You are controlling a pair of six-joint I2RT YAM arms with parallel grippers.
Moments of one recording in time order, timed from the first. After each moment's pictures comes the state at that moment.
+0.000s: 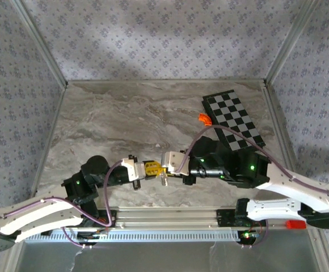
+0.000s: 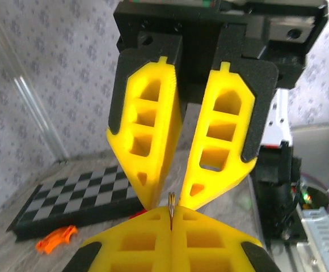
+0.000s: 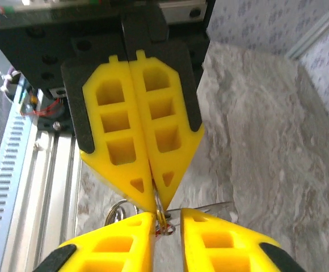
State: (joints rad) left arm -1.13 0.65 0.57 0.14 0.28 0.20; right arm 1.26 1.01 1.24 -0.75 -0.02 -0.39
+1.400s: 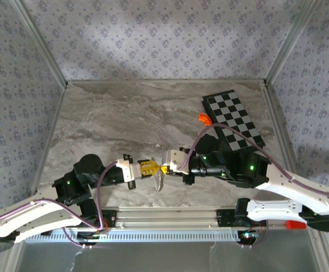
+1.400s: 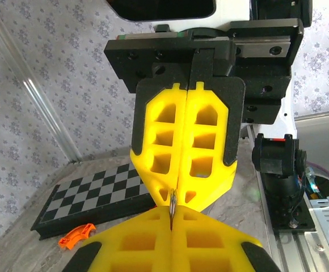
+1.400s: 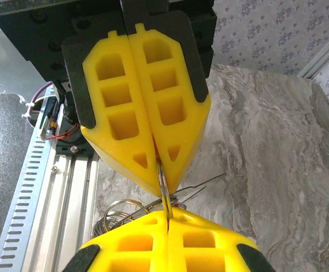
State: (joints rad) left arm -1.14 0.62 0.68 -0.06 0.23 0.29; right arm 1.22 1.00 1.20 -0.67 -0.12 -0.37
